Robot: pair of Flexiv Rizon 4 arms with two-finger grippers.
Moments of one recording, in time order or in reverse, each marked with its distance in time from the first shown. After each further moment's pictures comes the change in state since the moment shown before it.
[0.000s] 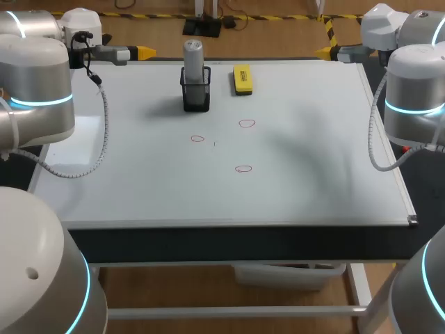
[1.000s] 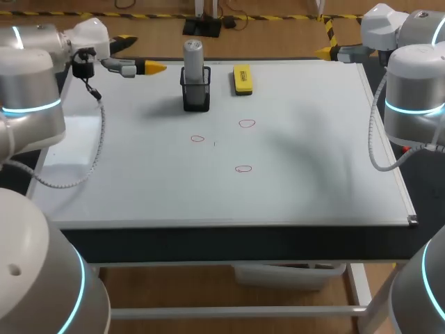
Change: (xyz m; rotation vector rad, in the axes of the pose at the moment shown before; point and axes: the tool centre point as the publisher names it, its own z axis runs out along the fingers) left arm 0.042 0.010 0.024 0.125 0.318 0.165; right arm 0.000 0.000 0.000 0.000 0.000 0.000
